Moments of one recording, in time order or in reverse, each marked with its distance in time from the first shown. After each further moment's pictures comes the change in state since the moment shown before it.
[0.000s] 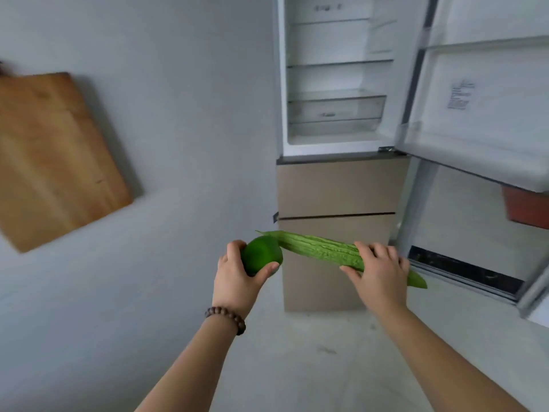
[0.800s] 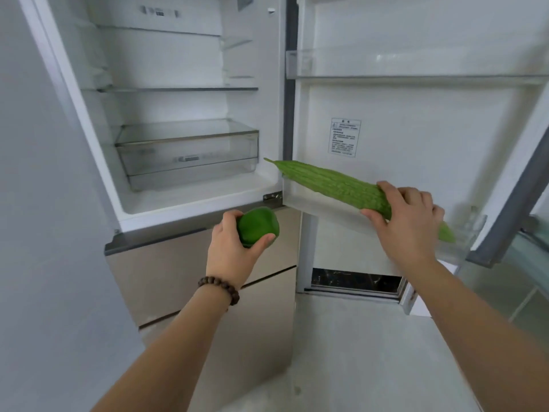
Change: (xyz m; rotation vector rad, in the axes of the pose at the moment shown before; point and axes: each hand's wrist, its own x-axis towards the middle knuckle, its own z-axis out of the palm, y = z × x) left_hand 0.313 0.164 0.309 -0.217 -0.269 0.396; right_hand 0.302 0.237 -0.002 -0.261 0.308 0.310
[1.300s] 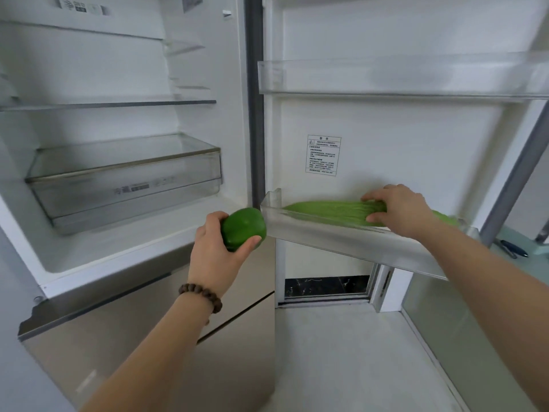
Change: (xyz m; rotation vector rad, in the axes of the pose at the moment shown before) left_hand 0.105 -0.020 0.034 -0.076 -0.107 0.090; right_hand 0.104 0.039 0.029 -0.122 -0.553 0.077
